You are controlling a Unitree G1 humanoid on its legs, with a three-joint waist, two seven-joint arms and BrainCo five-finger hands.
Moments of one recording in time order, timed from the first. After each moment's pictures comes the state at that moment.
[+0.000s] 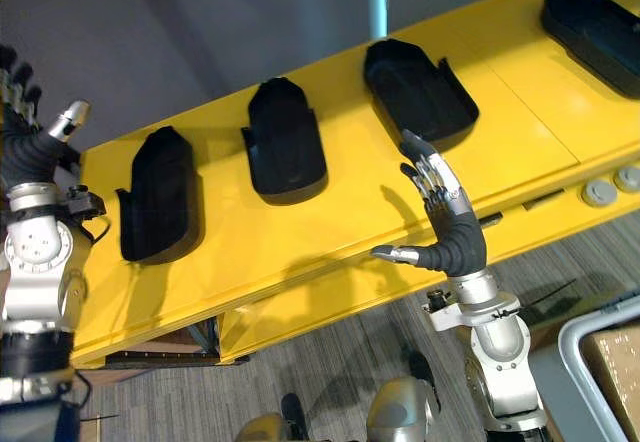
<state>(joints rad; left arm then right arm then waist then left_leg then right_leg) -0.14 0.40 0.23 -0.33 -0.42 -0.29 0.26 0.00 -0.37 0.05 -0.52 0.39 -0.37 0.24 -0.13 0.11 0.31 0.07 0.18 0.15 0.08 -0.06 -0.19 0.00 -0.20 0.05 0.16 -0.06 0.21</state>
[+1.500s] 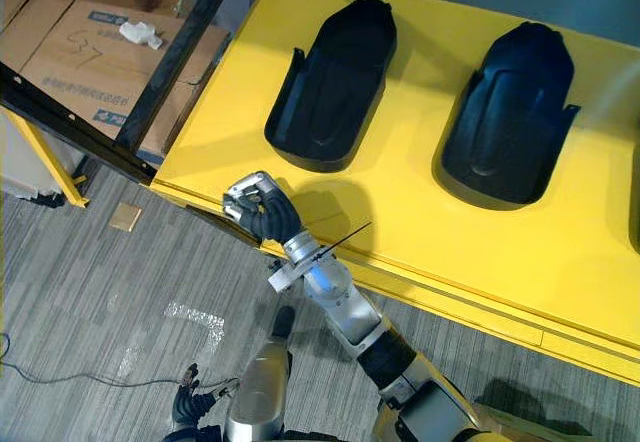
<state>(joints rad) 0.34 0.10 -0.09 0.58 -0.16 -0.21 0.38 -0.50 -0.01 0.56 0.14 0.14 -0.23 -0.09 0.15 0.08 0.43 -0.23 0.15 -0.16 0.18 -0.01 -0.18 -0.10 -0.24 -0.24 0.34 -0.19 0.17</state>
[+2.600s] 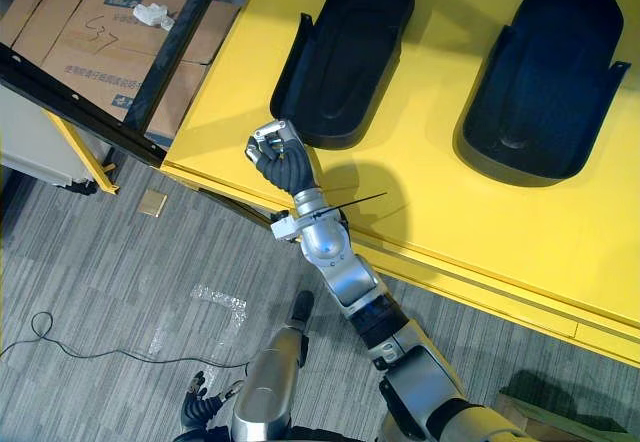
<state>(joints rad) 0.27 0.07 -0.10 0.73 -0.20 -0.26 0.39 -0.68 0.04 0.42 0.26 -0.11 -0.14 -0.28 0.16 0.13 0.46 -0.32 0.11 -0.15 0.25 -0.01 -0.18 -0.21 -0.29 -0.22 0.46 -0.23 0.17</state>
